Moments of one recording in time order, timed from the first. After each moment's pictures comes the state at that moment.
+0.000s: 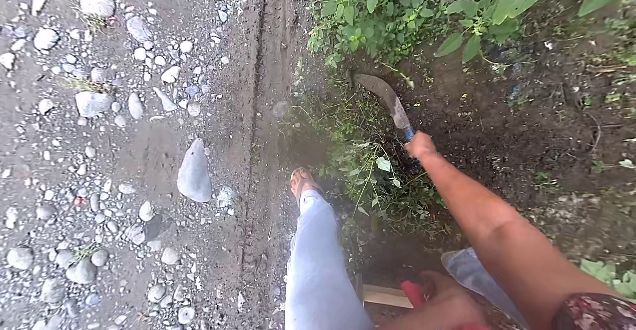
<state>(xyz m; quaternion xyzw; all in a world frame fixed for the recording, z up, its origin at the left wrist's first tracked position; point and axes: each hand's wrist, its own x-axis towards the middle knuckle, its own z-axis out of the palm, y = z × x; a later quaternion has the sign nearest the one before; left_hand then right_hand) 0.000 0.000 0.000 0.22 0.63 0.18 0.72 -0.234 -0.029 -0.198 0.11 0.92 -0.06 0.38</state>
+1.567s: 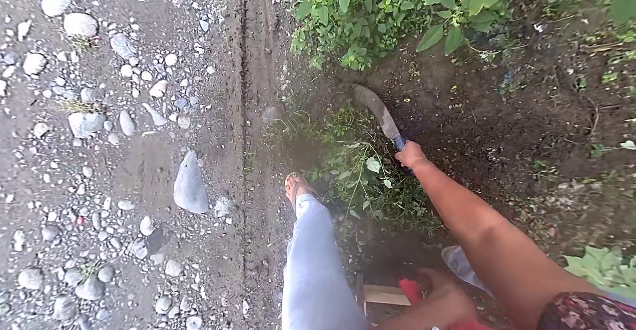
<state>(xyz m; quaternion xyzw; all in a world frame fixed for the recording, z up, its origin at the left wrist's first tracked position) -0.008 0.010 -0.006 0.25 0.60 0.17 0.74 -0.211 0.002 -0.226 0.14 0.88 -0.13 0.43</state>
